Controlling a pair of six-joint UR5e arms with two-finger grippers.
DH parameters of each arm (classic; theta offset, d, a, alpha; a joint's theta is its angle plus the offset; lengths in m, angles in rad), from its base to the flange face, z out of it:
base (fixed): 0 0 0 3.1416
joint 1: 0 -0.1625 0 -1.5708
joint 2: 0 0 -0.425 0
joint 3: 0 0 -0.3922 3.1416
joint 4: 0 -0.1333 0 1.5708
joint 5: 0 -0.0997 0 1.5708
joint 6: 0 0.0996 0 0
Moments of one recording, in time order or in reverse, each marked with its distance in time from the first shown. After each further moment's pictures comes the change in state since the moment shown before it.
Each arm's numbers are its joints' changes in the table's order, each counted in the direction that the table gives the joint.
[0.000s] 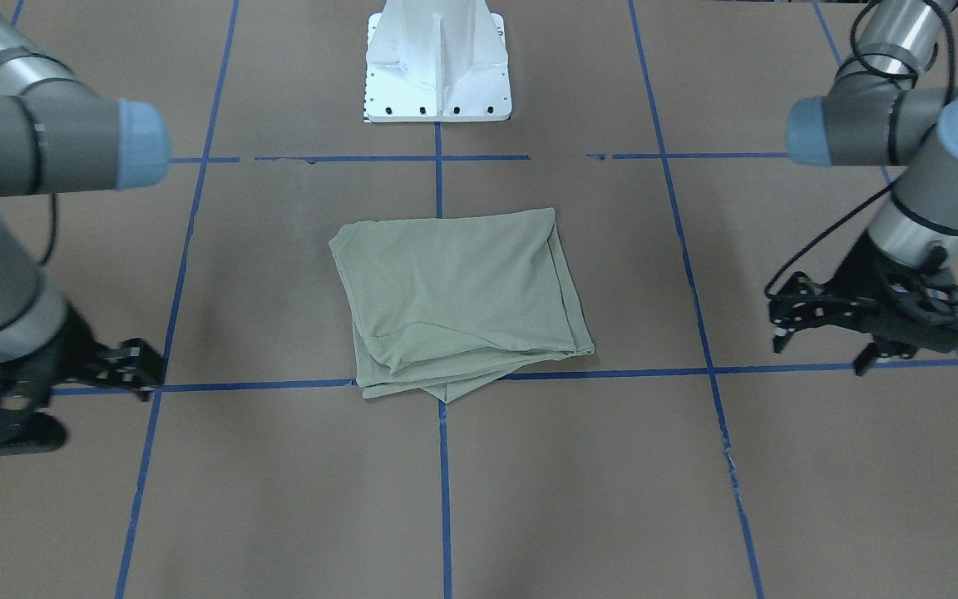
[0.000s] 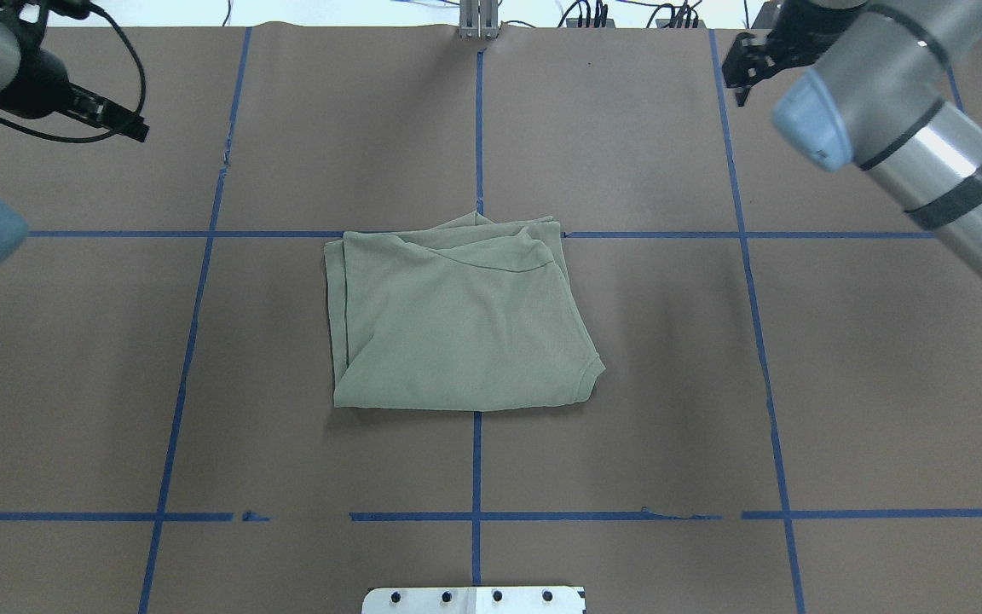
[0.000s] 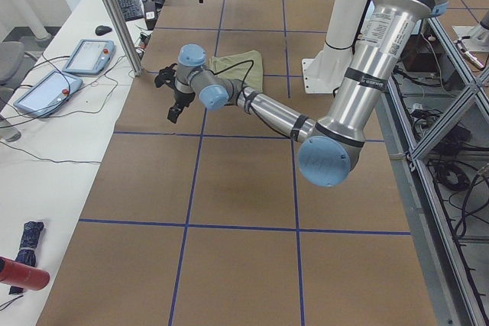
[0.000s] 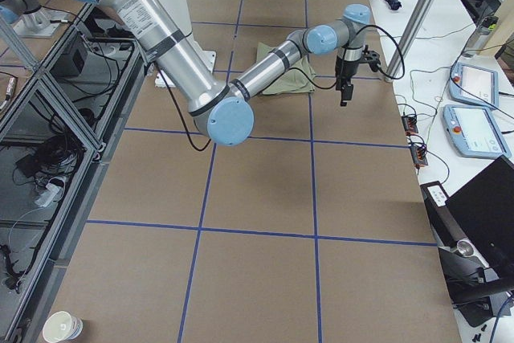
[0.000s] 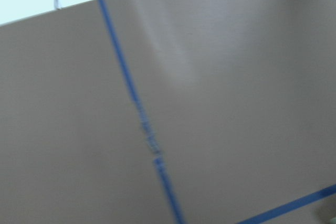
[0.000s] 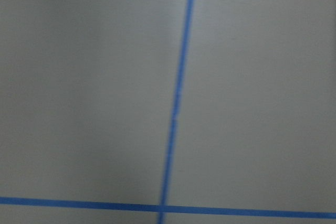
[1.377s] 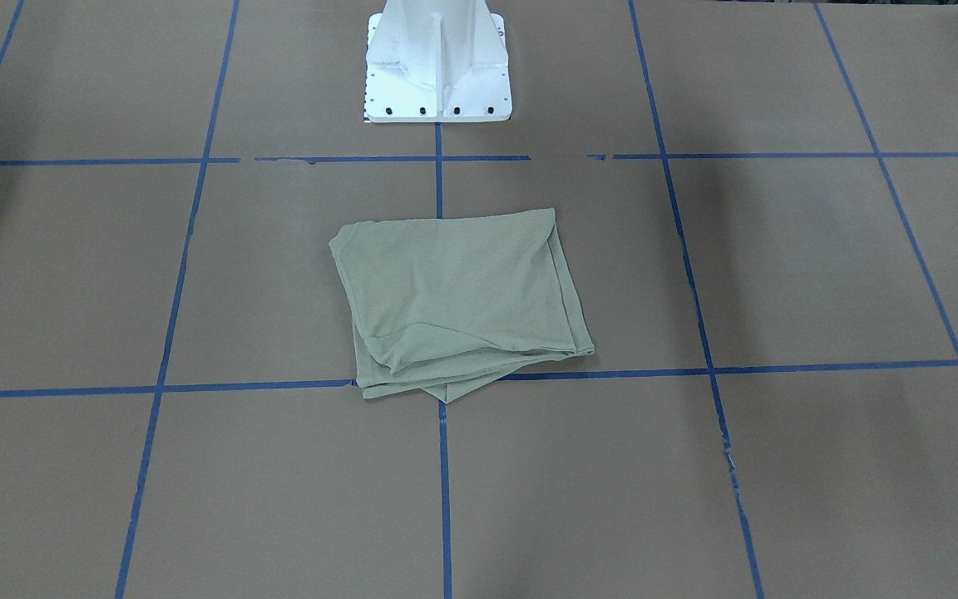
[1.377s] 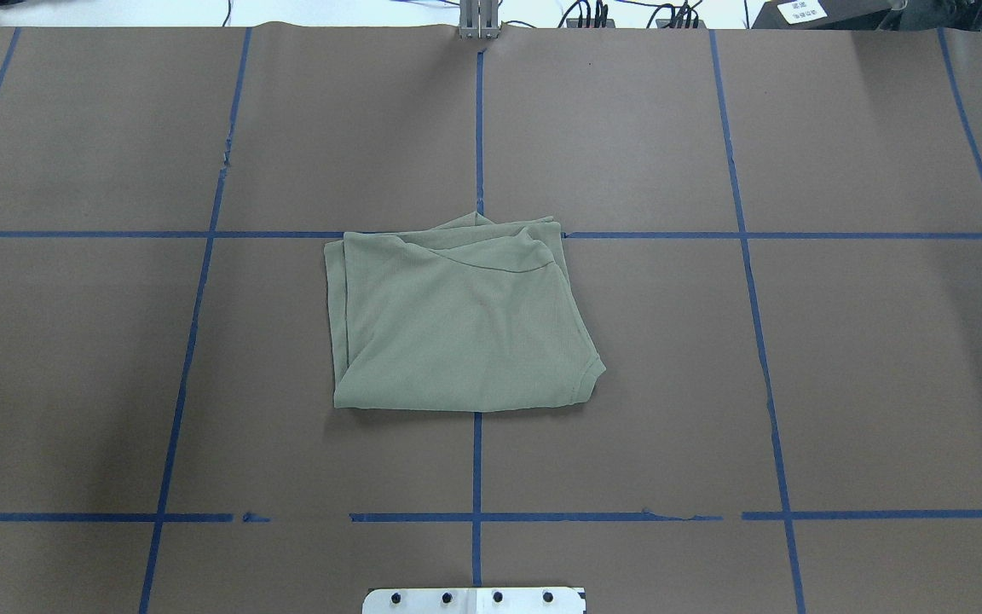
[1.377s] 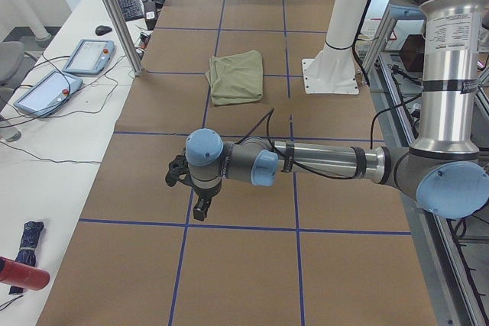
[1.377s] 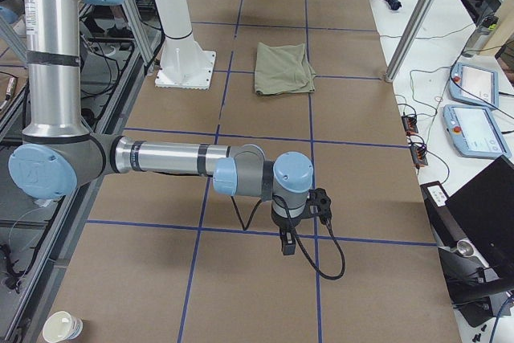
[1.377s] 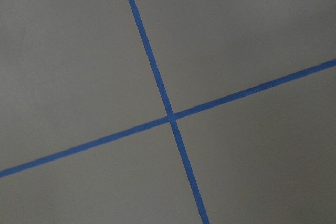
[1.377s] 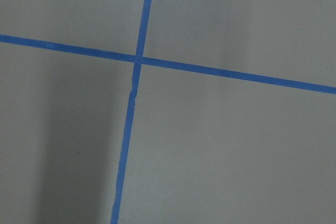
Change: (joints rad) left arm 0.394 0.367 -0.046 -0.294 0.299 0.472; right arm -0.455 -0.656 0.092 -0.212 -0.145 -0.572
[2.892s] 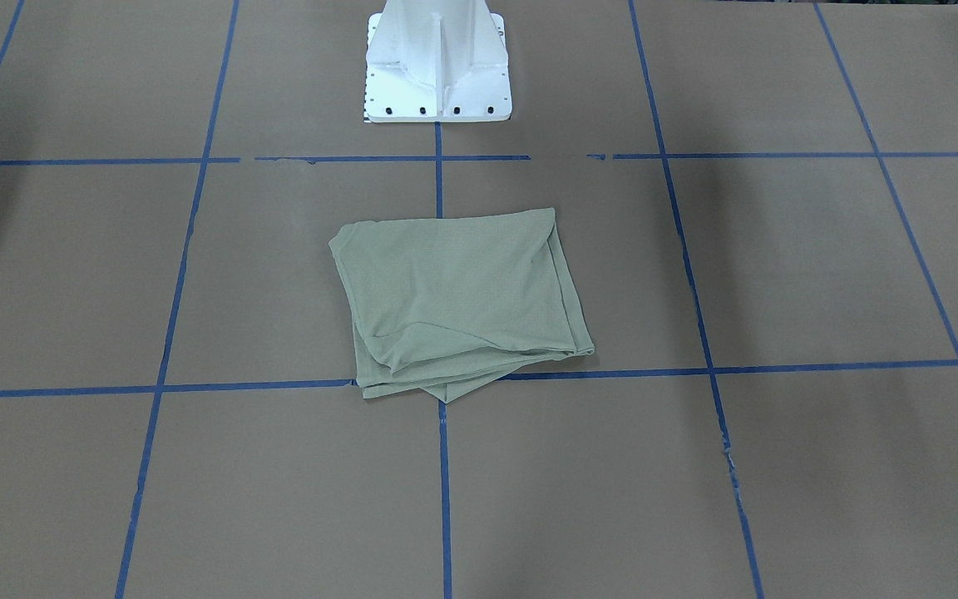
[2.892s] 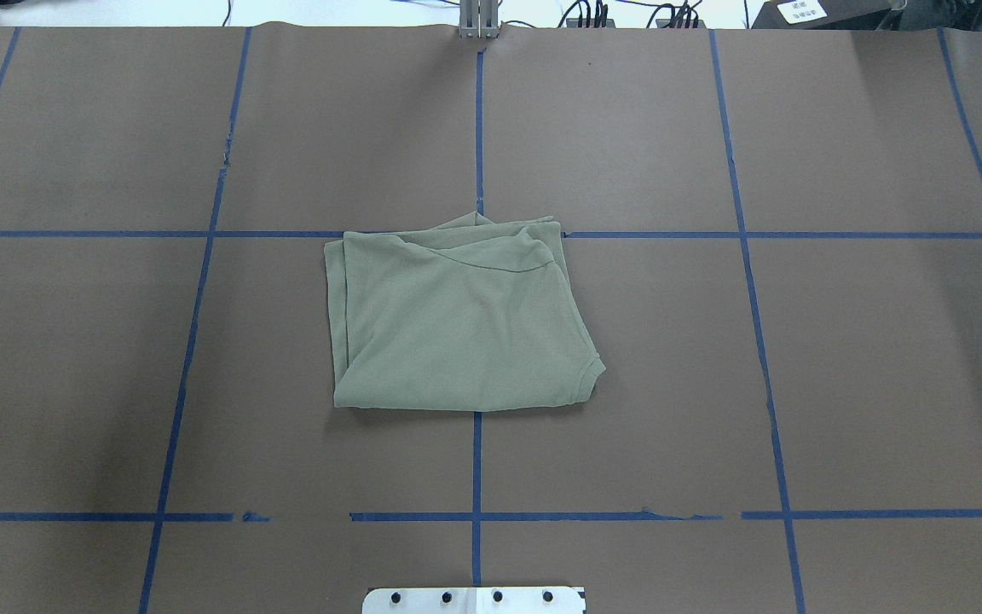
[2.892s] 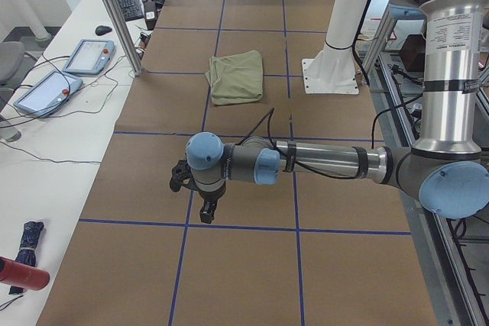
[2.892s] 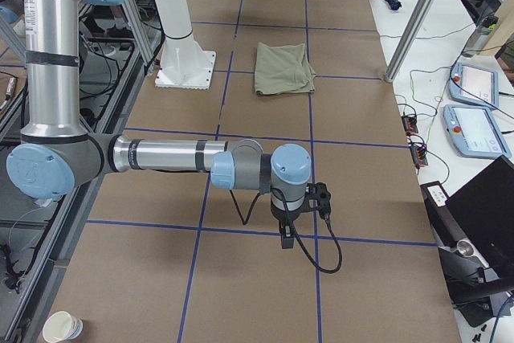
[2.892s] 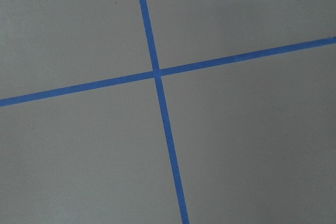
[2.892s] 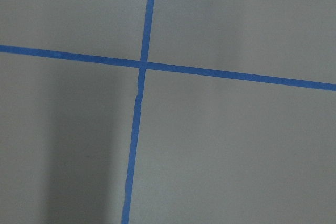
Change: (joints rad) left arm 0.002 0.012 -0.009 -0.049 -0.001 0.004; right arm 0.001 -0.013 0.030 0.000 -0.004 0.042
